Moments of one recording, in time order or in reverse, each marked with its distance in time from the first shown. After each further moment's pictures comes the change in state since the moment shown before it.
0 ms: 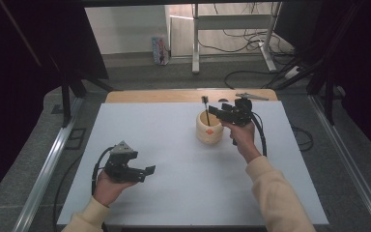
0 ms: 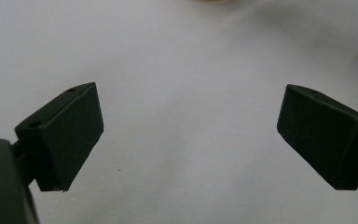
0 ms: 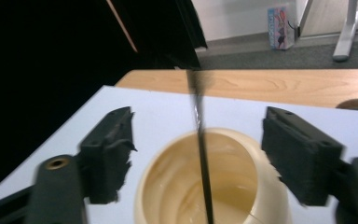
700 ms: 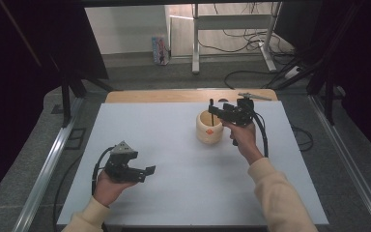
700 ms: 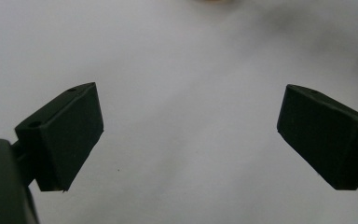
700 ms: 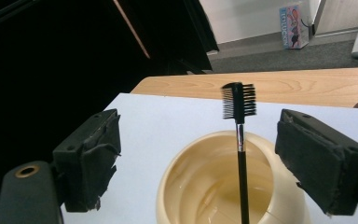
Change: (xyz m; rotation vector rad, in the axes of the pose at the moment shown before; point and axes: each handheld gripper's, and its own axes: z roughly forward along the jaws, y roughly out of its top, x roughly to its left) left arm -0.001 0.000 0.000 -0.001 -0.001 0.000; right arm 0.002 0.002 -0.007 -0.008 0.048 0.038
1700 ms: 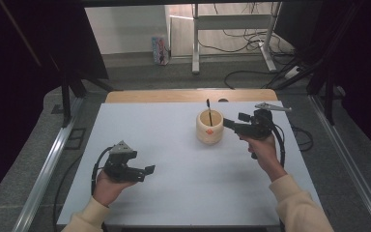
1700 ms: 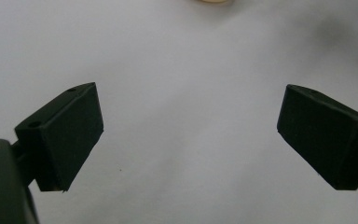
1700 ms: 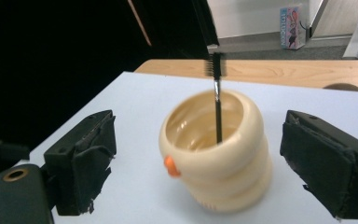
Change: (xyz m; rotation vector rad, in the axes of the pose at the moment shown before) left arm 0.001 0.000 -0.002 -0.008 0.005 -0.006; right arm 0.001 -0.017 -0.068 0.037 -0.001 -0.091
